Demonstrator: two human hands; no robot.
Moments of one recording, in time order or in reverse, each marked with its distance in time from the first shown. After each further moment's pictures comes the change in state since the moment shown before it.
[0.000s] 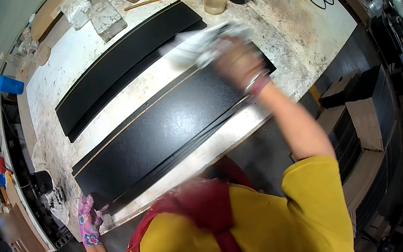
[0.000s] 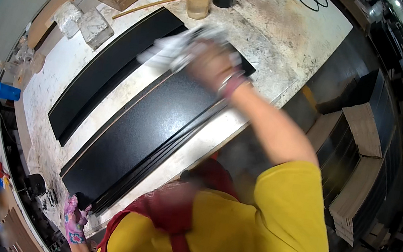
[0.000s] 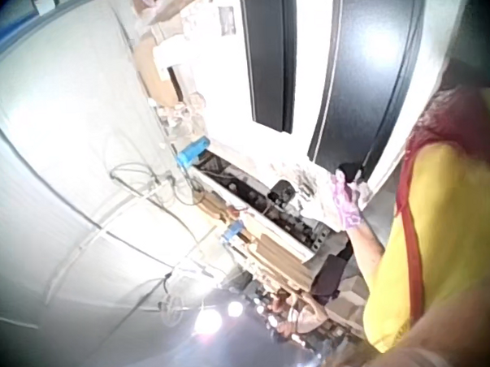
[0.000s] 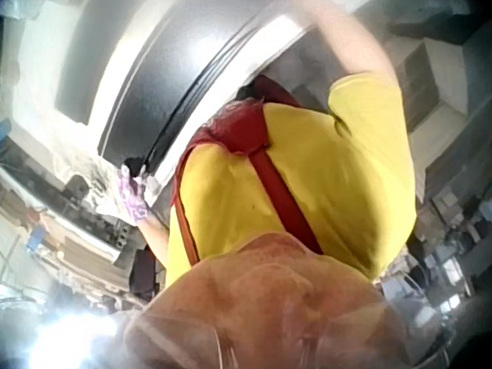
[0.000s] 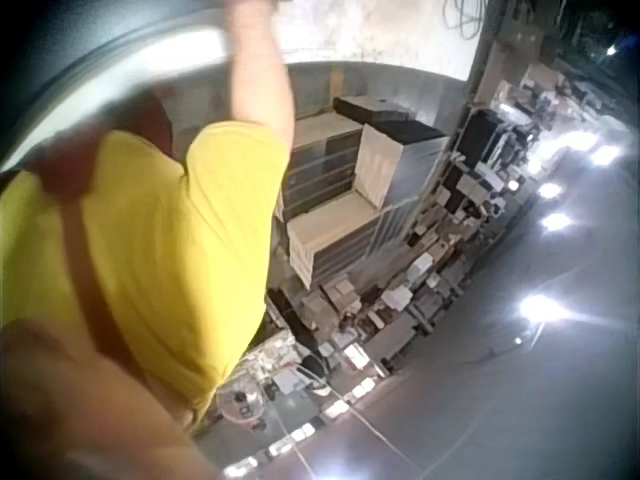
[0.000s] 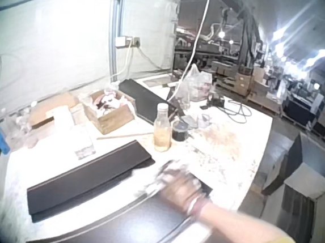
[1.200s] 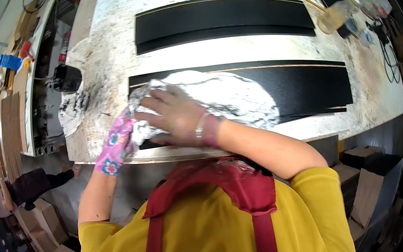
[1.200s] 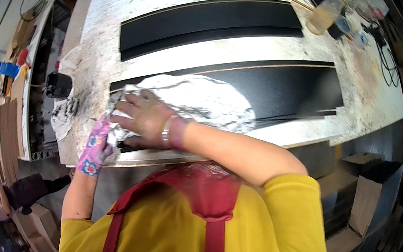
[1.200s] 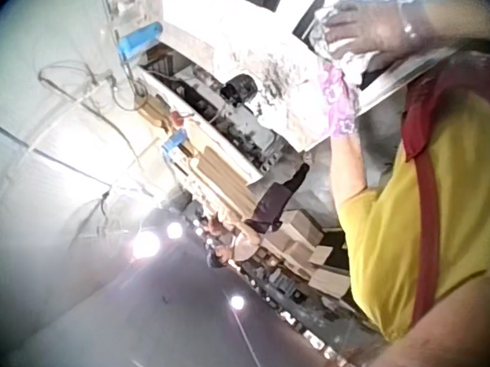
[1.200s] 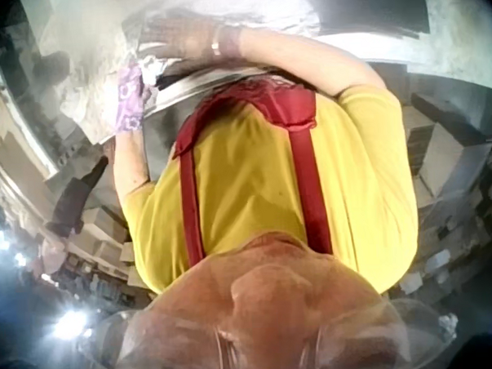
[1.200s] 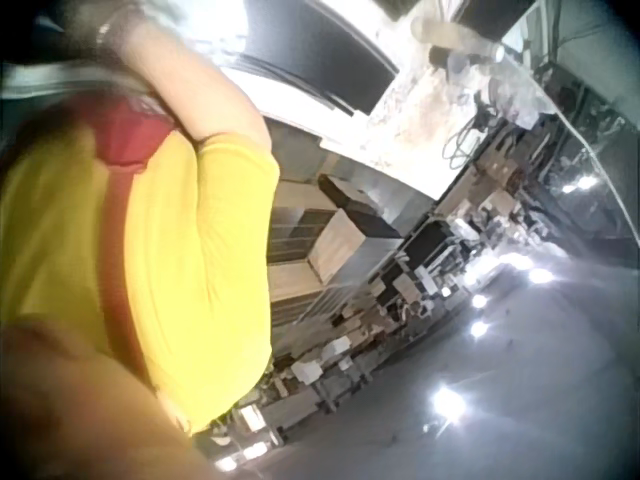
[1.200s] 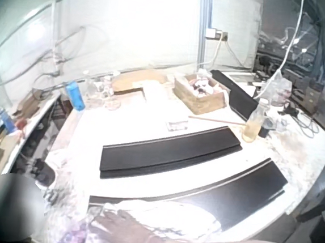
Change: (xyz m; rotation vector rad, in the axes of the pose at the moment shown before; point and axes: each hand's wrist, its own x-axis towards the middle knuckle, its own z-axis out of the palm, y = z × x) left_hand 0.004 0.009 0.013 -0.134 -0.266 -0.012; right_hand 0.050 -0.340 -0.079 1.040 -0.135 -0.704
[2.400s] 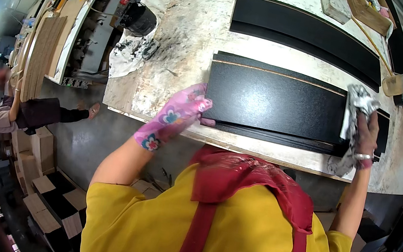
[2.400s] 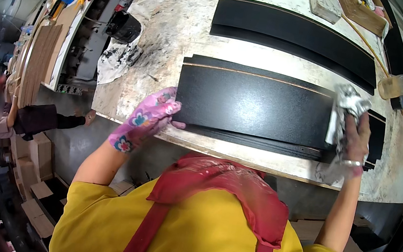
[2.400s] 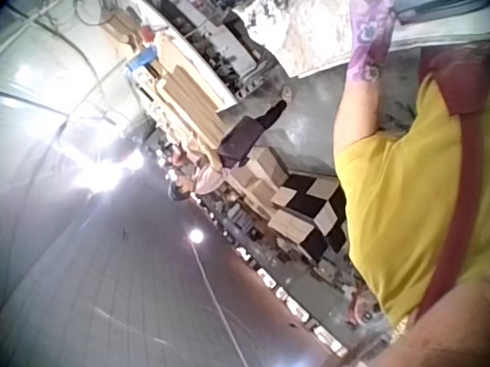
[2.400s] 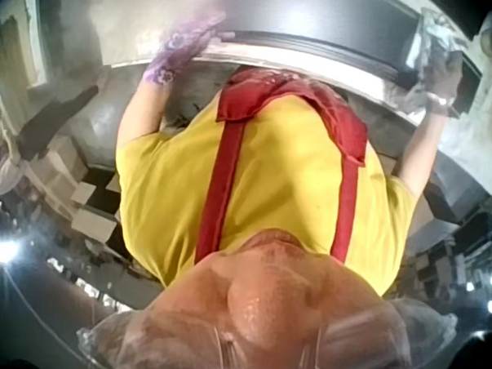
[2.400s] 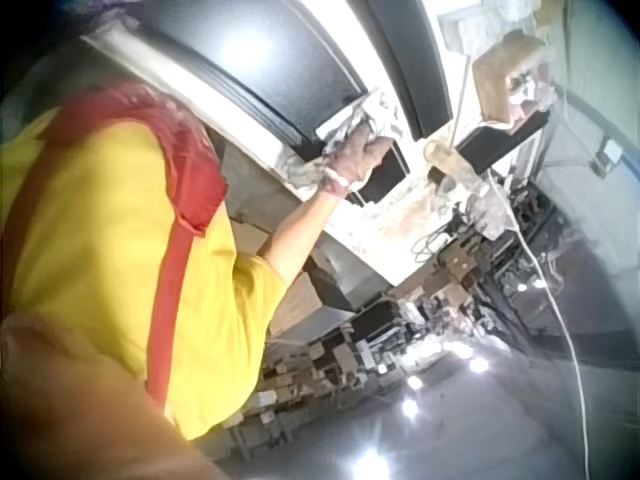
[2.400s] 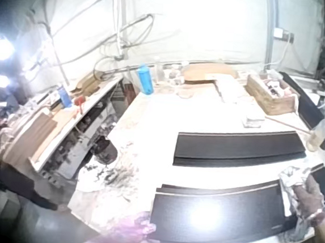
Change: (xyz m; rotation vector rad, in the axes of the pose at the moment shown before) left_hand -0.043 0.020 -0.007 0.029 -0.003 -0.020; right_hand -0.167 0.090 -0.123 0.433 0.650 1.088
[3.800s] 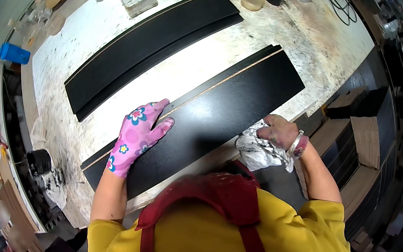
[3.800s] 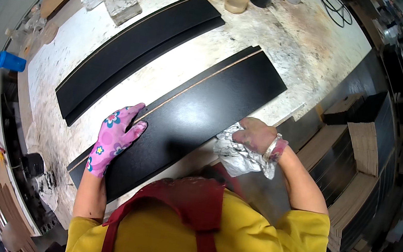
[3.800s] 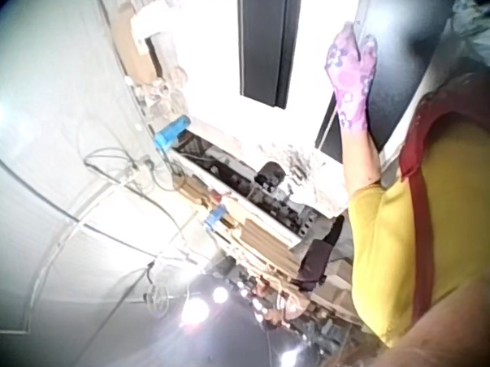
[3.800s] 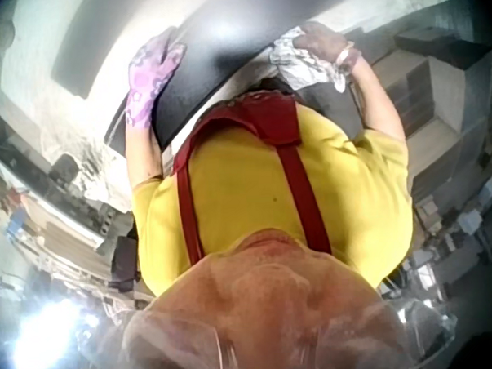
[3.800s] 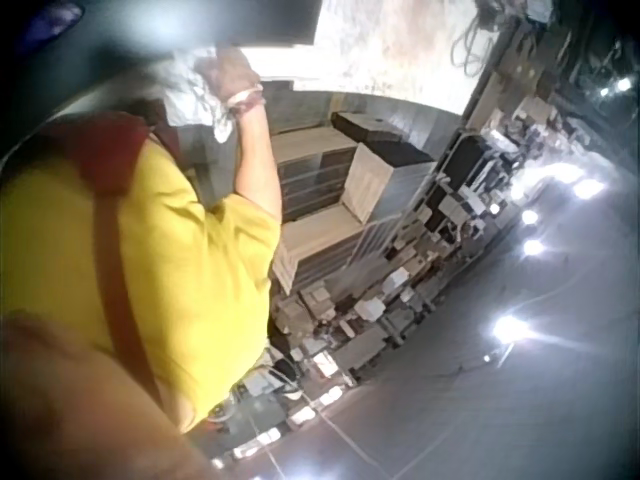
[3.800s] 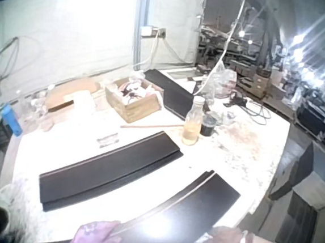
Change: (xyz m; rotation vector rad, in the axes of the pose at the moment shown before) left_hand 0.160 0.026 0.213 1.423 -0.453 0.681; right_hand -0.094 0.069 -0.104 -0.789 -0.557 -0.025
